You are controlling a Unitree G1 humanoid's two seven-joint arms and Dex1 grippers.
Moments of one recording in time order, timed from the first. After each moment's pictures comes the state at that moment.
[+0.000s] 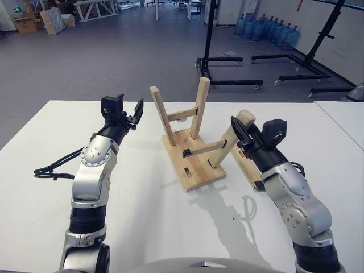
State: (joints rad) left arm -0.30 0.21 0.09 -0.31 -0.15 0.41 -0.19; right arm -0.01 -0.37 0.00 -0.54 0.54 0.37 0.07
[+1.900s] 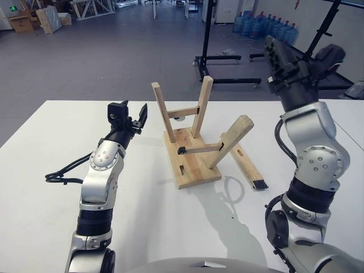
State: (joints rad) left arm -0.27 0.17 0.05 -0.27 -0.14 0.35 -0.14; right arm -0.55 -0.26 -0.42 -0.42 0.91 0.59 -0.10
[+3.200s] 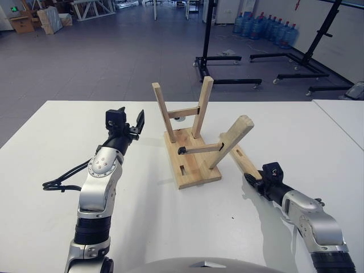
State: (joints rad) left arm -0.21 0.17 0.05 -0.31 -0.13 0.37 -0.12; right arm 0.13 -0.47 -0.12 -0.15 0.31 0.57 0.37
